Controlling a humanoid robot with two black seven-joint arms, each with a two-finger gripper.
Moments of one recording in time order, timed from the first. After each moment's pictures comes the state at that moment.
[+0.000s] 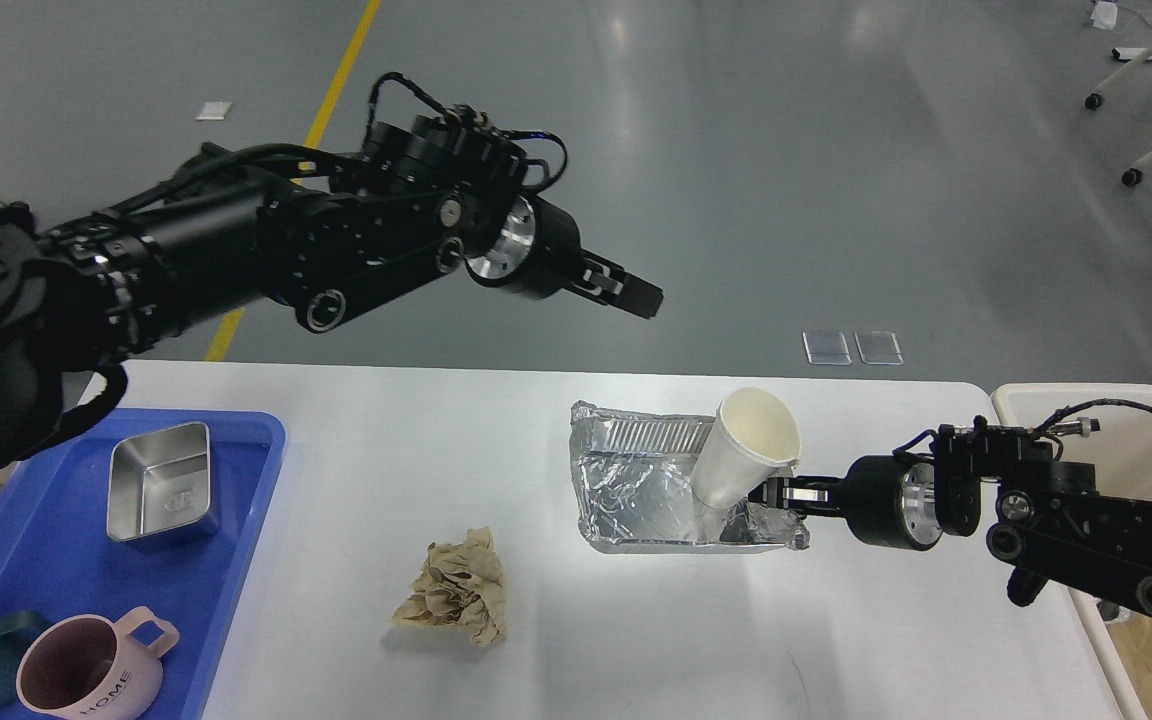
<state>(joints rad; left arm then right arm) -1.56 0.09 0.20 -0.75 1.07 -0.54 -0.19 0.86 -0.67 0.06 1.38 -1.08 0.20 0.08</state>
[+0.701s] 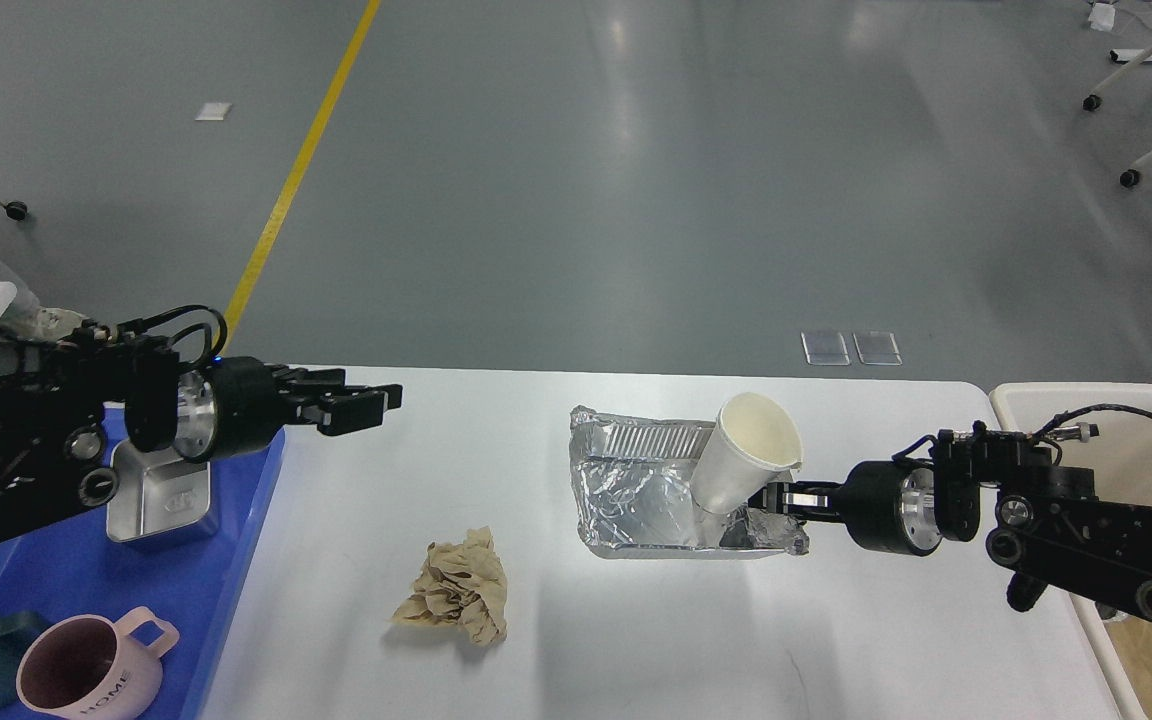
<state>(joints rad) -1.16 0.87 0.15 -1.49 1.24 -0.09 -0.08 0.85 -0.67 0.07 1.38 -1.08 0.20 0.08</state>
